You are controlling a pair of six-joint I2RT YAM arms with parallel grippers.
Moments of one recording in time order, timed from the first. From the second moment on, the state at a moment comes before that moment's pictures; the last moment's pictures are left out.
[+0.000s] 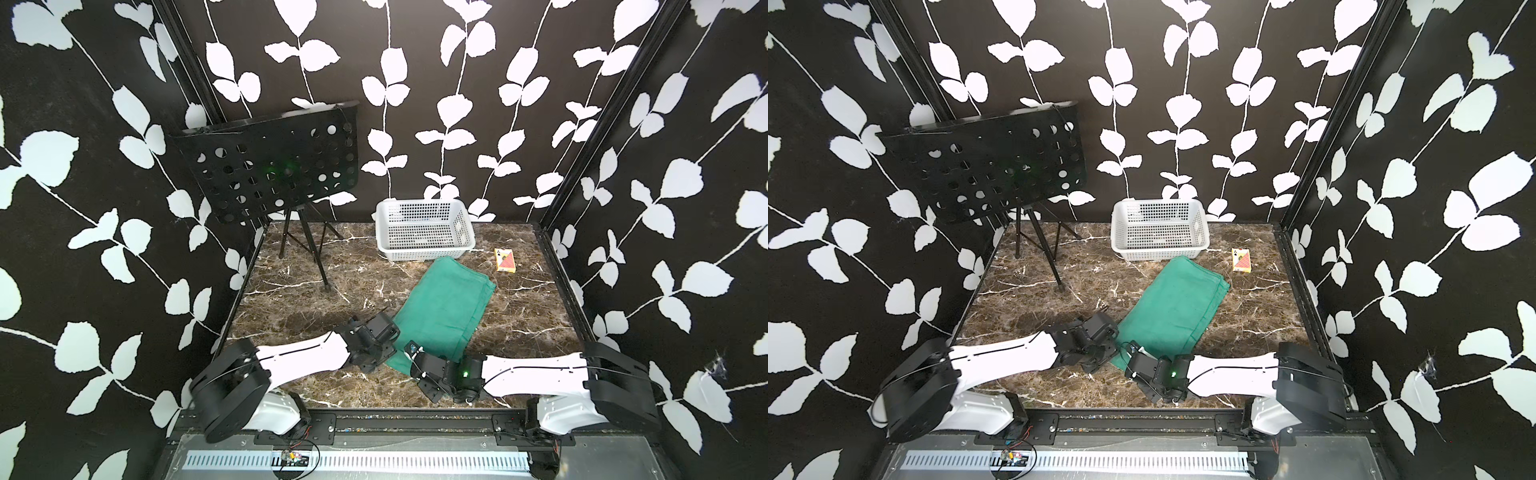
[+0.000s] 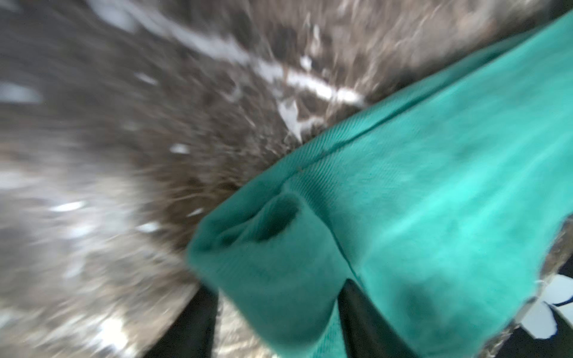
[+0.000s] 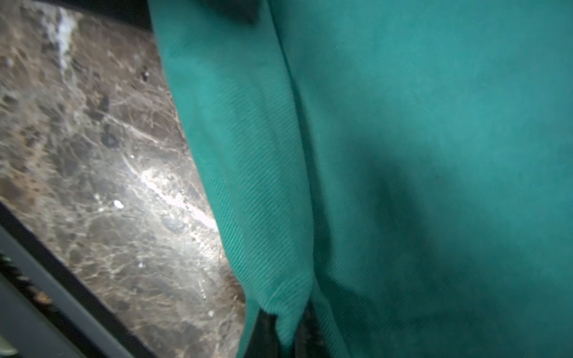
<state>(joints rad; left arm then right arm) -0.94 1.31 0.67 -0.50 -0.08 -1.48 1.29 1.40 0.69 -0.45 0.22 0.41</state>
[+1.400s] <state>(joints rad) -0.89 1.51 0.75 -0.33 0.00 -1.43 1.12 1.04 0.62 -0.46 0.06 0.40</state>
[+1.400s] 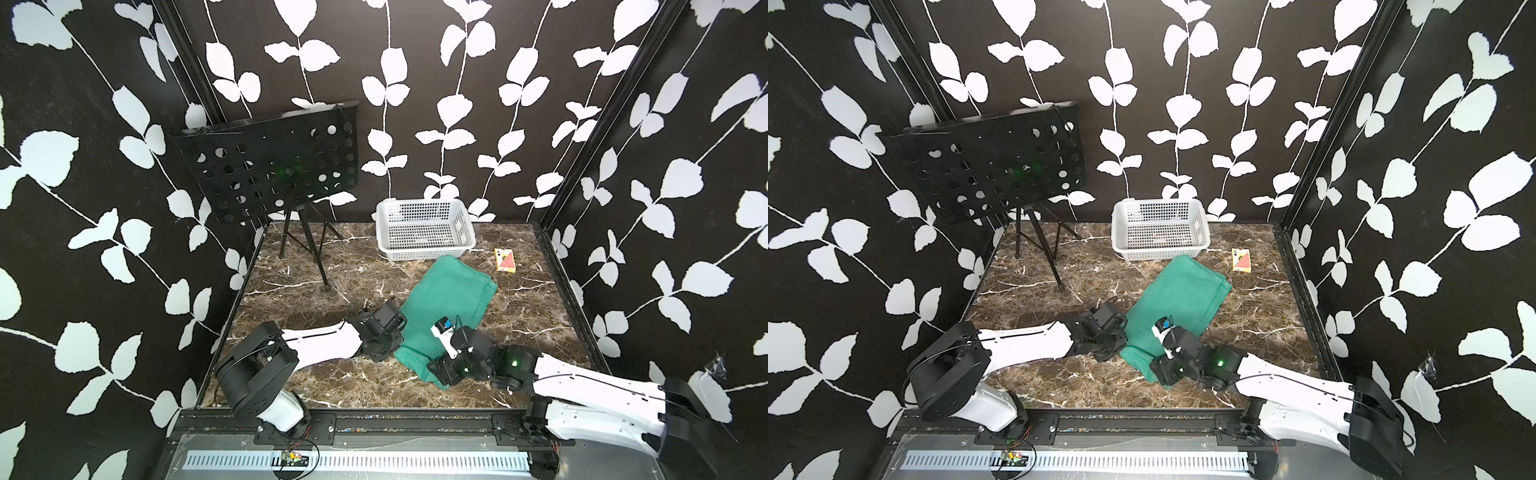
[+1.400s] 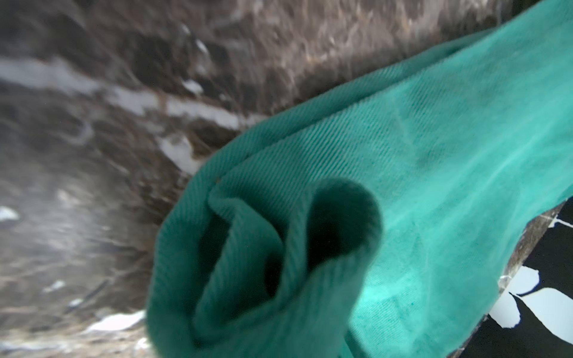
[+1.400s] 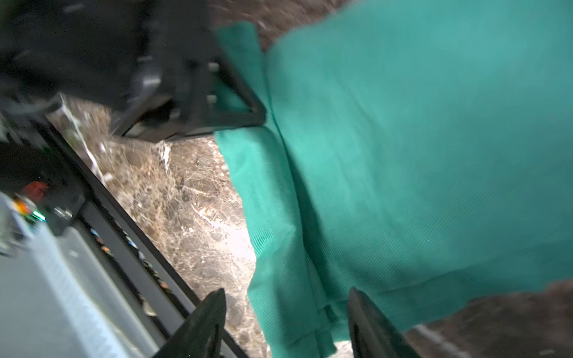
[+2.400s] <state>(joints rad) -0.81 1.40 0.72 -0.40 0.01 -1.39 1.37 1.52 0.76 -0.37 0.45 0.13</state>
